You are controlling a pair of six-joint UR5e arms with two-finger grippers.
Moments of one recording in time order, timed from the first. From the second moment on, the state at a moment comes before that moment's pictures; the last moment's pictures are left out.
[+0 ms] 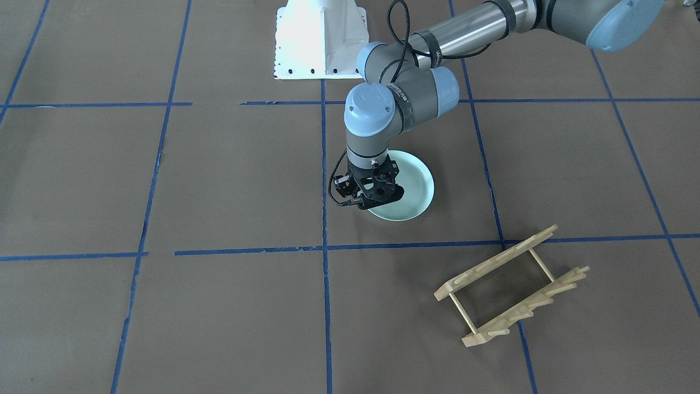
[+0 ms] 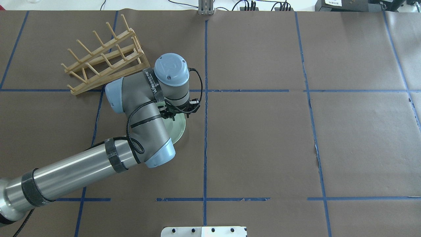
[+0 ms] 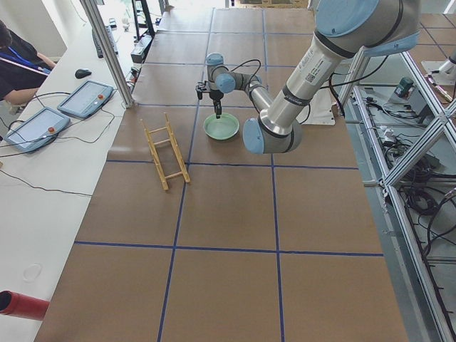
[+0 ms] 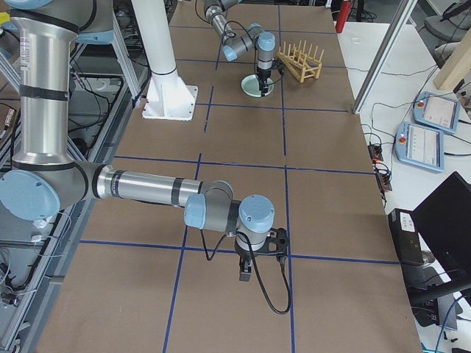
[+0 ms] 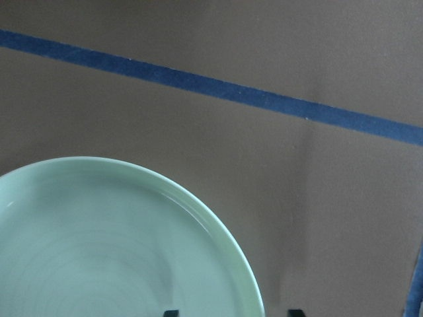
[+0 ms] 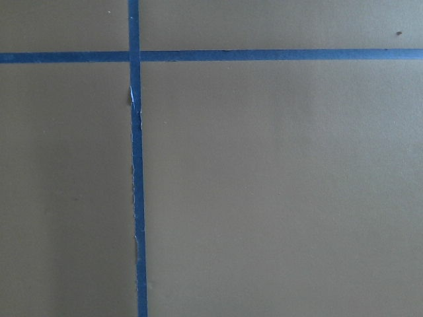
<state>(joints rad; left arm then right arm) -0.57 -2.40 -1.37 -1.62 -1.93 -1.38 1.61 -1.68 1.60 -1.60 2.30 -0.07</state>
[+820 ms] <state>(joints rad) -0.56 -2.40 -1.36 -1.65 -1.93 -1.38 1.61 -1.68 1.60 -1.60 2.30 -0.07</state>
